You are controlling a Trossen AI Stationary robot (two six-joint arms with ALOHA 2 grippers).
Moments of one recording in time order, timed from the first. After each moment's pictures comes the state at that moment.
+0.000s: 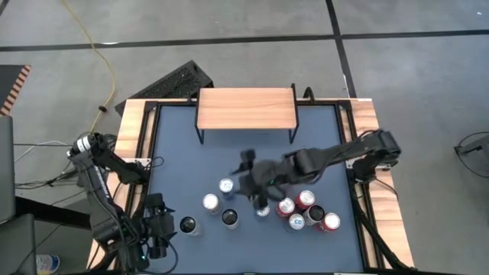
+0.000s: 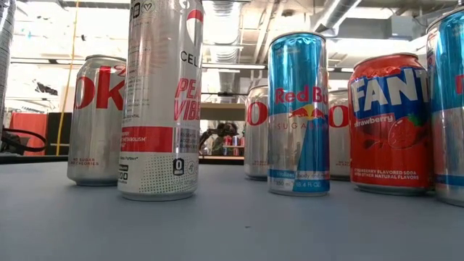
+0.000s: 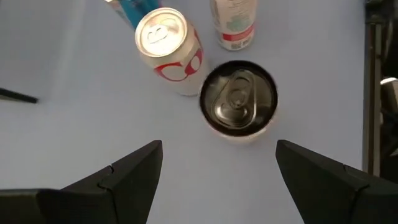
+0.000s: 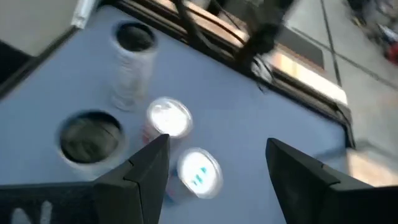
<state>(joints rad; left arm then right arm) -1.07 1.54 1.40 -1.26 -0.59 -1.13 0.28 1.77 1.69 -0.50 0.23 -0.31</state>
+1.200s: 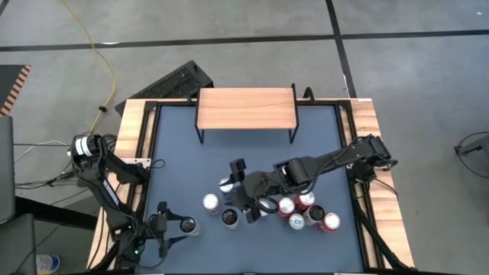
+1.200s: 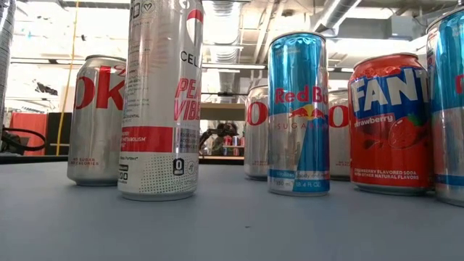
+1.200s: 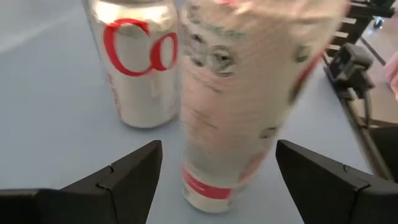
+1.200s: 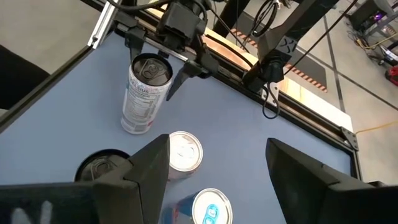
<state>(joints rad) -1.26 1.54 0.58 -0.03 -1.13 -1.14 0.32 1.86 1.82 -0.51 0.24 -0.32</state>
